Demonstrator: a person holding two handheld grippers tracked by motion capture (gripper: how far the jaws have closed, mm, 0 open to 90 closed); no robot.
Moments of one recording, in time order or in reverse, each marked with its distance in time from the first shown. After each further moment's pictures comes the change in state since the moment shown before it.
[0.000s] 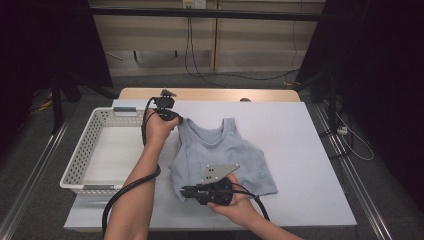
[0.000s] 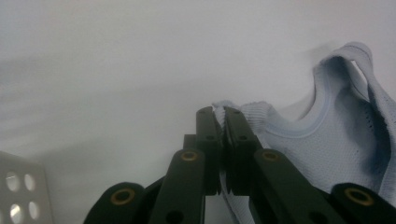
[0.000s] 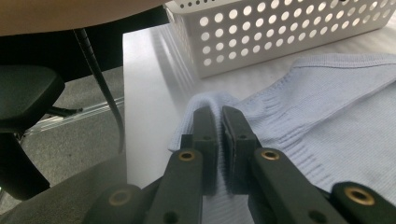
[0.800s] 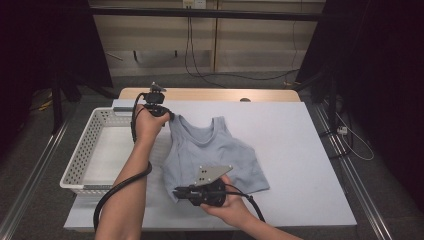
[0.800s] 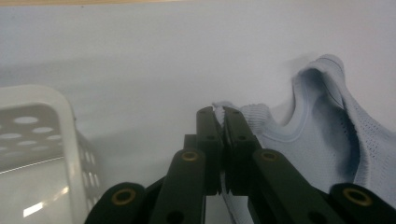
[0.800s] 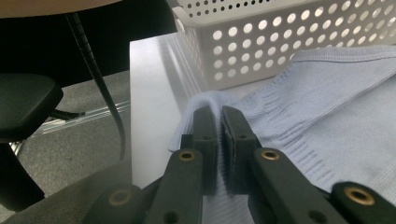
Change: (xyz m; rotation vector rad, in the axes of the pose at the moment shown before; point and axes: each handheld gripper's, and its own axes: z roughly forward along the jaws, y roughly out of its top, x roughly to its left) left arm 0.017 0.004 -0.029 -0.010 0.021 -0.038; right arm 0.008 0.007 0.014 -0.024 0.018 -0.018
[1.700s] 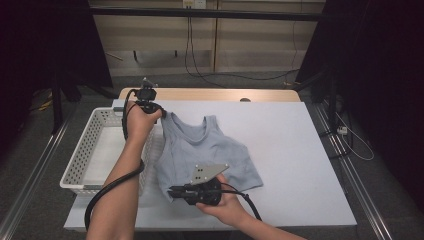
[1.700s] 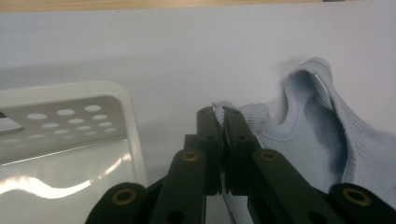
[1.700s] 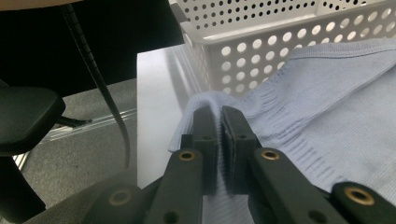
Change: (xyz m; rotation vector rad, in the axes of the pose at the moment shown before) left arm 0.012 0.004 -0.023 0.010 0.044 -0.017; right arm 0.001 0.006 0.008 -0.032 0.028 -0.002
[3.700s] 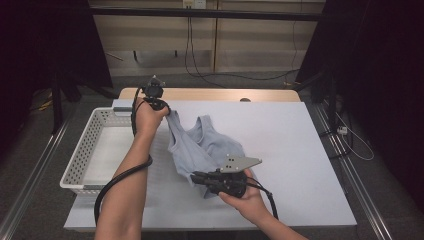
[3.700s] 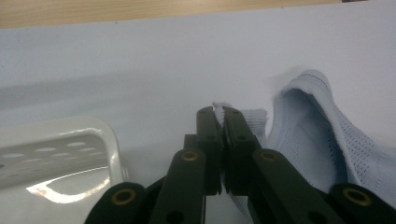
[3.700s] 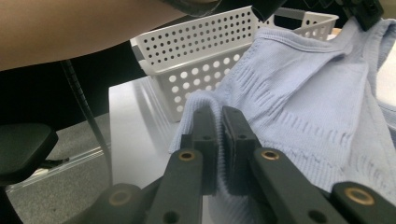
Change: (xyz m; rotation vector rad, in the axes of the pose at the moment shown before) left arm -0.013 0.016 0.025 0.010 0.044 0.021; right arm -0.019 -0.005 -0.060 -0.130 -0.132 0.089
